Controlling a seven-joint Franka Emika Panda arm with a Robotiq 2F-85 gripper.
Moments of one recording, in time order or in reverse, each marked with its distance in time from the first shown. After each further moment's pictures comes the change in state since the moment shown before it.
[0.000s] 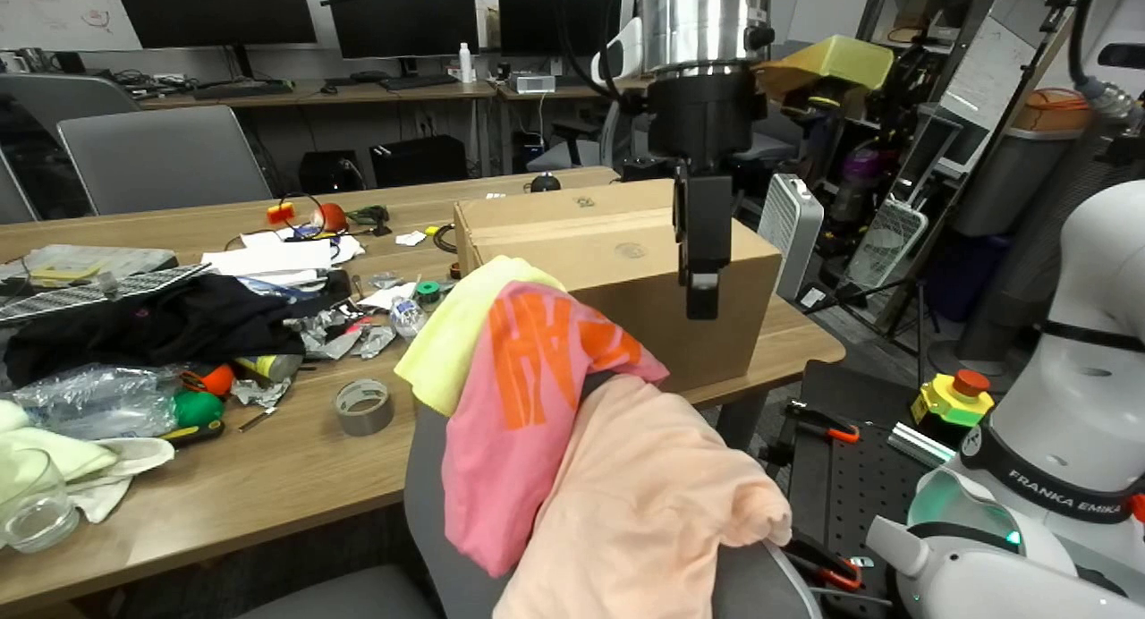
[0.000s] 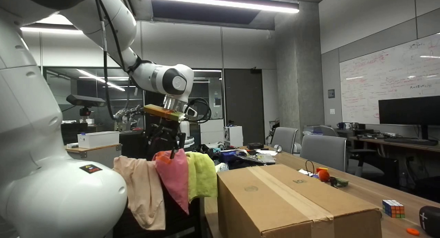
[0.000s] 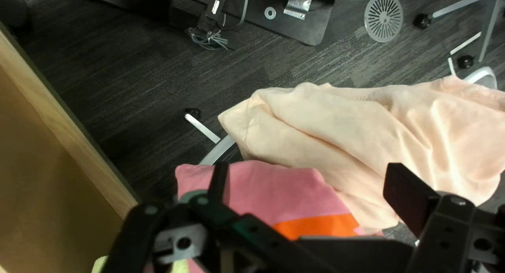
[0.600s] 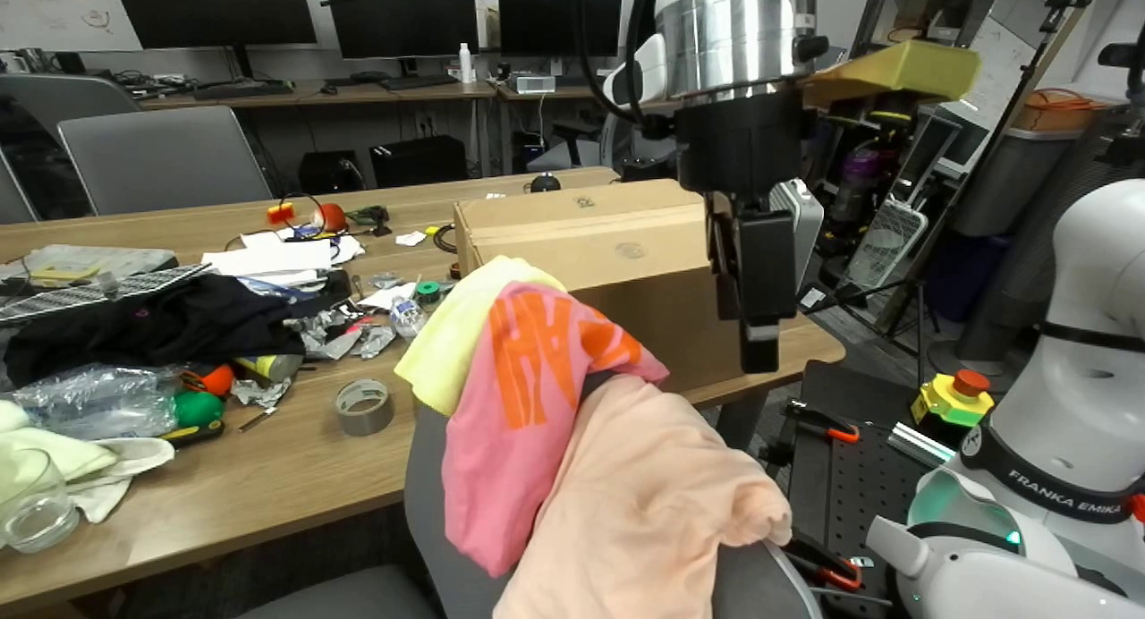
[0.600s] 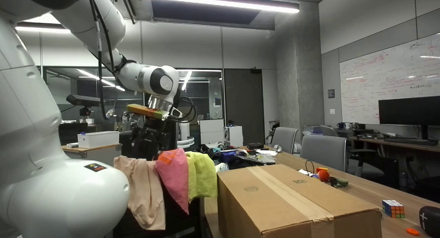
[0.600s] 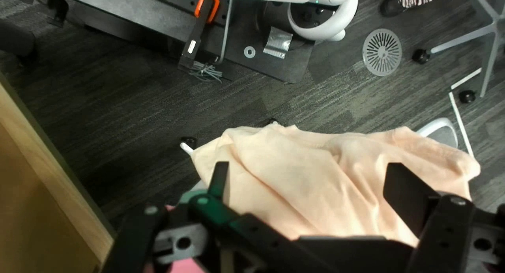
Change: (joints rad) arm 0.074 -0.022 0.055 -0.009 0.000 -0.070 0.095
